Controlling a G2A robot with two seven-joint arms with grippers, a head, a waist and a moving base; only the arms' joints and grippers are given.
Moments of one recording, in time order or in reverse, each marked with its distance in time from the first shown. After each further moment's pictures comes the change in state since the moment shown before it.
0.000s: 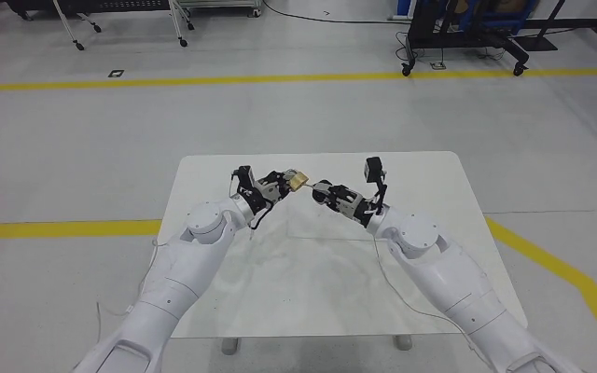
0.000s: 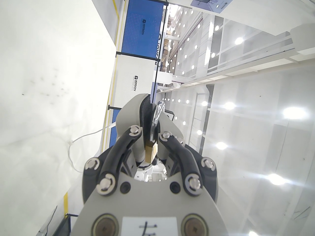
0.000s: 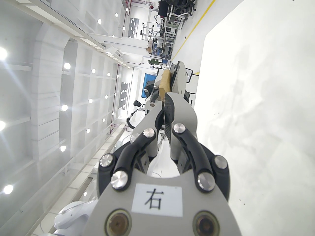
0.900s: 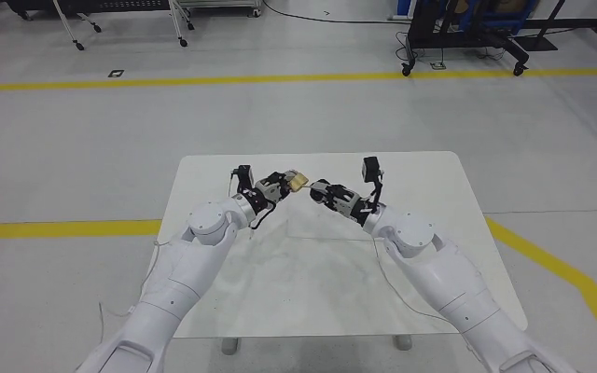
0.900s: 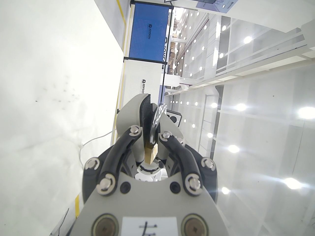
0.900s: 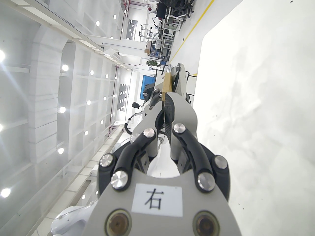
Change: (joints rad) left arm 0.006 -0.012 -0.013 -0.007 0.091 0.001 0.033; right arm 0.003 -0.033 0.016 0.027 -0.028 0.008 -0.004
